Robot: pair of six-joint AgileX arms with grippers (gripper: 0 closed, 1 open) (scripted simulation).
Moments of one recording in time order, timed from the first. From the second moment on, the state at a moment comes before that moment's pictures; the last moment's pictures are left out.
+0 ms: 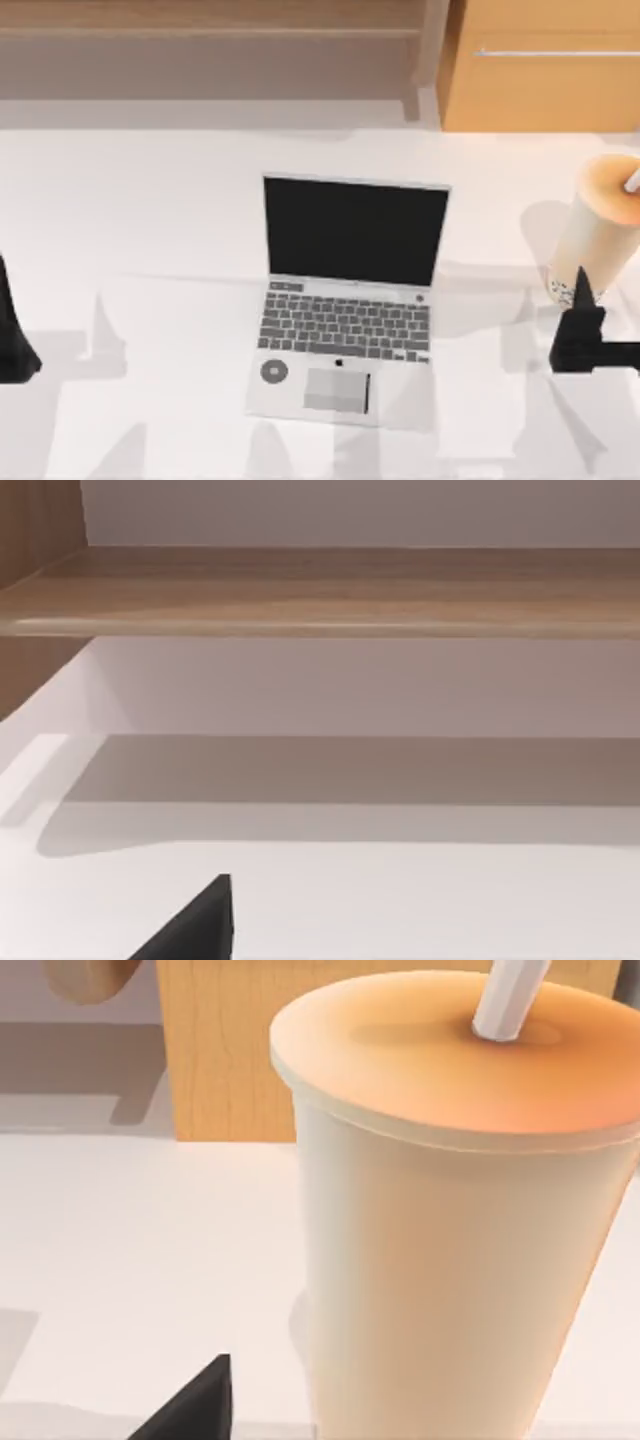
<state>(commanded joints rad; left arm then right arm) 0.00 0.00 0.00 0.00 0.00 0.00 0.62 1.18 0.03 0.89 0.63 0.15</state>
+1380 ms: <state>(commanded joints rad) 0.00 0.00 0.00 0.00 0.00 0.00 0.40 1.69 0.25 1.22 0.42 0.09</state>
